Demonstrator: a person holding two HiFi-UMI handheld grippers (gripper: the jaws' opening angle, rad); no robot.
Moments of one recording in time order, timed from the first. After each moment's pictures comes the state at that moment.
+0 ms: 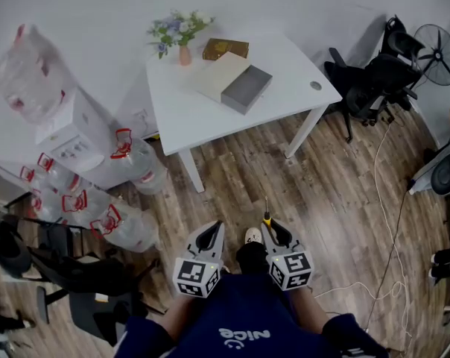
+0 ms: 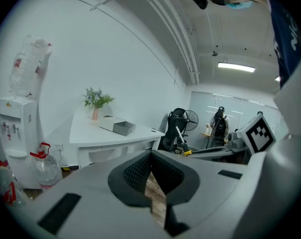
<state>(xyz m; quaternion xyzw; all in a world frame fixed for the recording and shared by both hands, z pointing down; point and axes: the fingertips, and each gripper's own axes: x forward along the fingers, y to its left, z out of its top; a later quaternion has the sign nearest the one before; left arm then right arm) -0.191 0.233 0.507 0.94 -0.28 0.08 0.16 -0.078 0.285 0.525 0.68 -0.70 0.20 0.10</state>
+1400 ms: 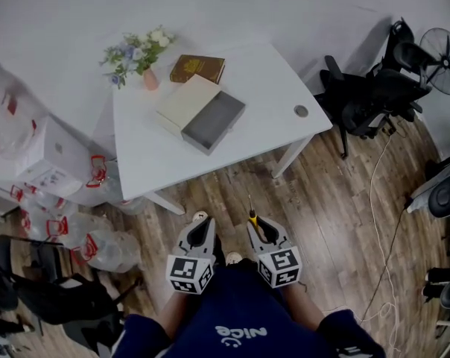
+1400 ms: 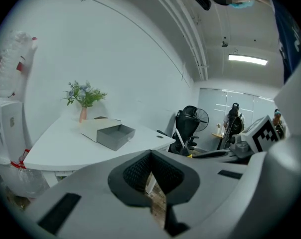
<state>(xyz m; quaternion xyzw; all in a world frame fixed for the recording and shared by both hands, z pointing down) 0.010 0.095 0.506 0.93 -0.32 0.10 0.16 0.109 0.145 0.532 0.64 -0.73 0.21 0.11</state>
